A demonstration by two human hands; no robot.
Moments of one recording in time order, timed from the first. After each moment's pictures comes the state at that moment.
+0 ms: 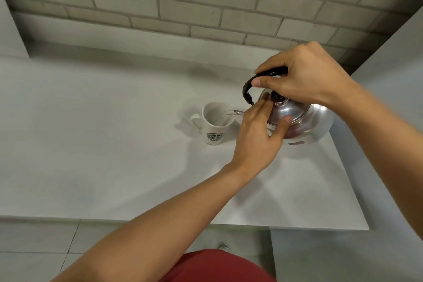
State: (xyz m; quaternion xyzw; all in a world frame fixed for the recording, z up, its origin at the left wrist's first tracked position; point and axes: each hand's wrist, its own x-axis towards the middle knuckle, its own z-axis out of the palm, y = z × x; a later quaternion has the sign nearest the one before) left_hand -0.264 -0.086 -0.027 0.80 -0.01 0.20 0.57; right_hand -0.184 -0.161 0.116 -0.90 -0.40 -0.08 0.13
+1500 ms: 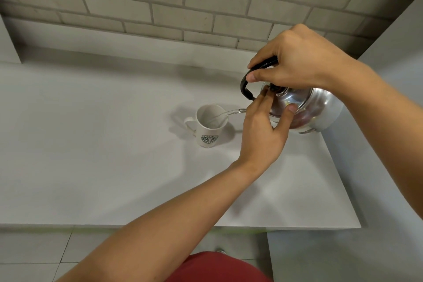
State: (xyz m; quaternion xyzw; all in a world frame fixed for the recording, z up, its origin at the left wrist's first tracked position) left_hand -0.257 -0.109 -0.009 0.72 0.00 0.29 0.63; right_hand -0.180 -0.152 0.152 -0.90 -0.42 -0.06 0.05
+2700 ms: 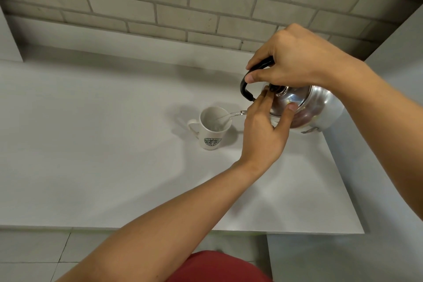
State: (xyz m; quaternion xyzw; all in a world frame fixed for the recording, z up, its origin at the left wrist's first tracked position) left_hand -0.248 -0.099 -0.005 0.71 0.01 0.29 0.64; right_hand -0.168 -0.133 0.152 -0.90 -0.43 -0.05 0.03
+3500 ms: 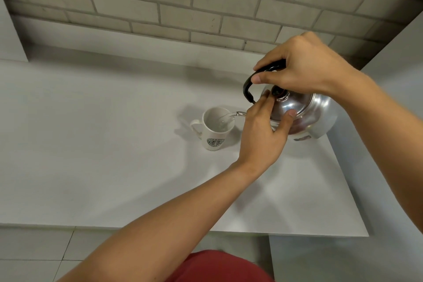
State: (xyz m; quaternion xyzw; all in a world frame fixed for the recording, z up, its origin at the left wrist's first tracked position) left_hand -0.251 -0.088 -0.012 0.75 0.00 0.27 0.60; right_hand -0.161 -0.149 0.137 -0.90 -0.42 -0.06 0.09
